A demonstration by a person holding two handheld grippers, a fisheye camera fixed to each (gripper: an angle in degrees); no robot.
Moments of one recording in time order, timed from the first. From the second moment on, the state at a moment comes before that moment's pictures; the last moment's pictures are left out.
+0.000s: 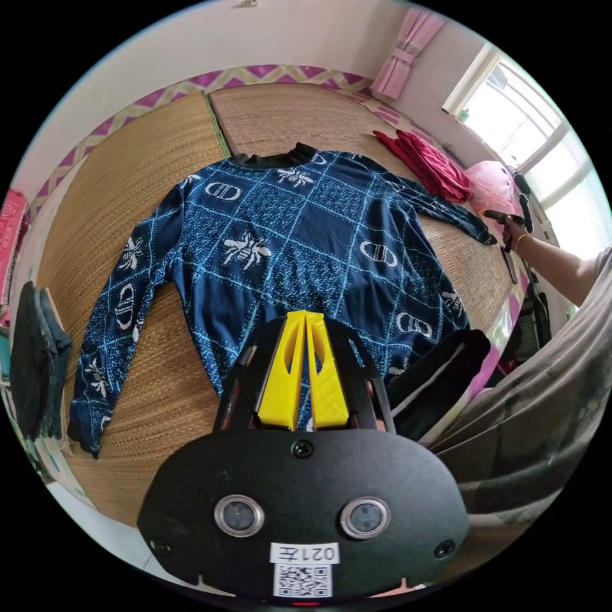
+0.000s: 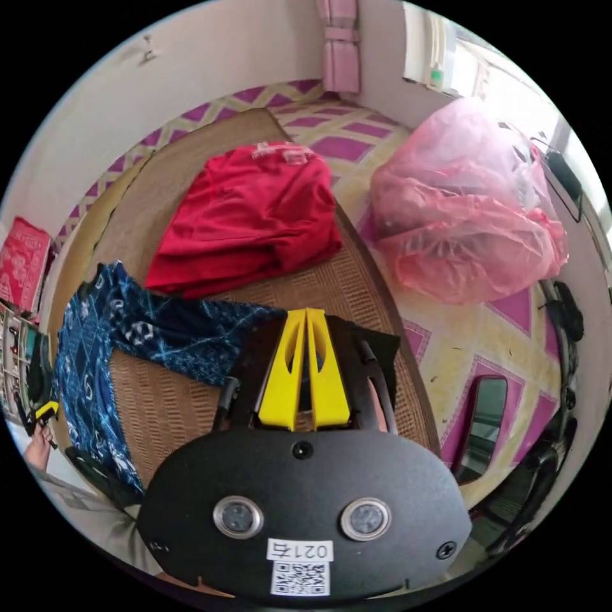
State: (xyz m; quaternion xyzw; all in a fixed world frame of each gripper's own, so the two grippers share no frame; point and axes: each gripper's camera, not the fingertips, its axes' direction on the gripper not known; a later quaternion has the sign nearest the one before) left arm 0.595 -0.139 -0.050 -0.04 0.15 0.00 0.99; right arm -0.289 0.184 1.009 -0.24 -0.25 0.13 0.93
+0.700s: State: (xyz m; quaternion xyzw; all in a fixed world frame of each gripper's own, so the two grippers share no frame) left arm 0.642 -0.127 -0.059 -0.05 0.13 -0.03 0.99; right arm -0.113 0.315 0.959 -0.20 -0.35 0.43 0.81
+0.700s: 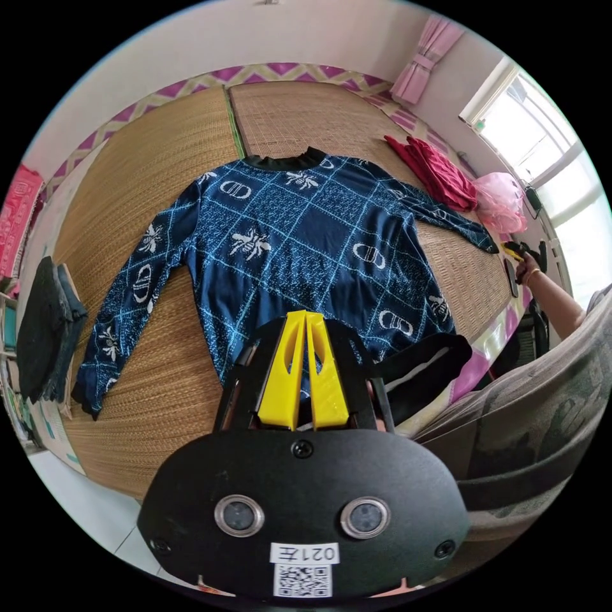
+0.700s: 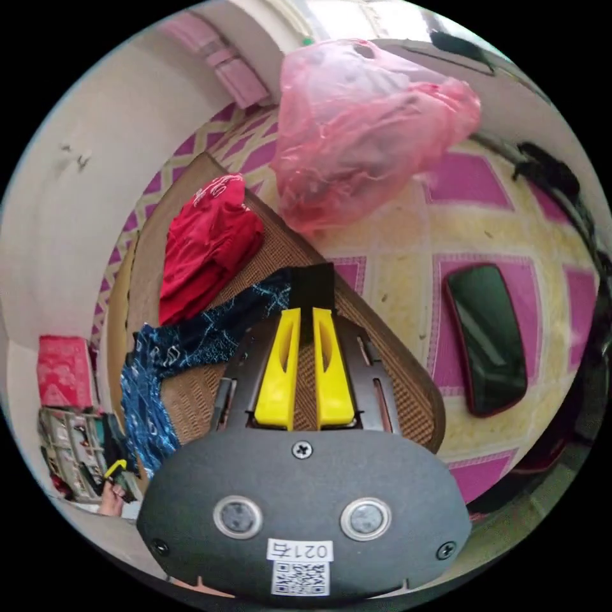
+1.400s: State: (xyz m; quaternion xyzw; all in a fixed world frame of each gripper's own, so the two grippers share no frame) left arm 0.580 0.052 -0.072 -0.05 -0.07 -0.25 0.96; right arm -0.298 0.128 0.679 -0.18 -0.15 -0.26 0.94
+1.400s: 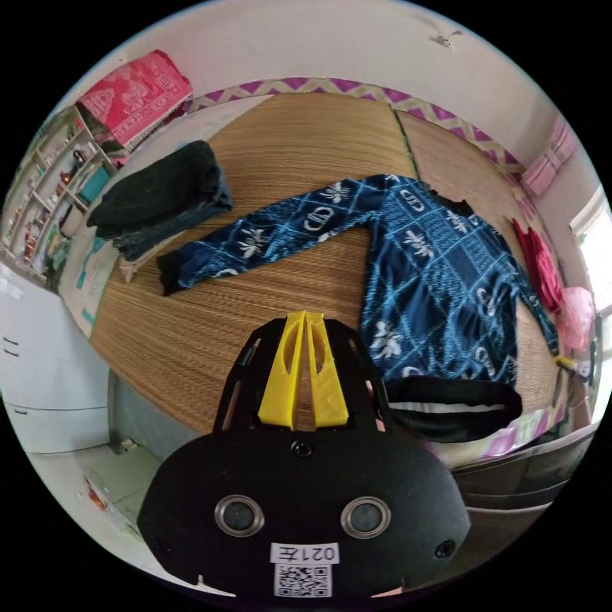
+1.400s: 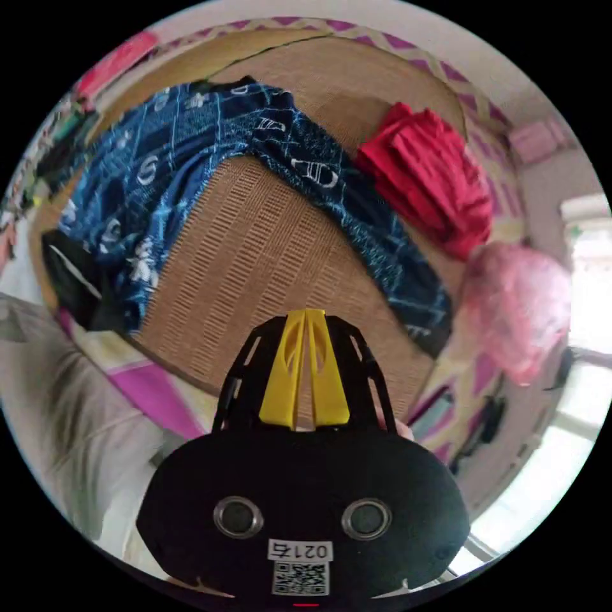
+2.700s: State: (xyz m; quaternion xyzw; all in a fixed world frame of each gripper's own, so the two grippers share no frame) left arm 0.433 0.136 -0.034 0.08 -0.04 -0.13 0.99; right arm -0.448 -0.040 0.165 0.19 -0.09 -0.12 0.97
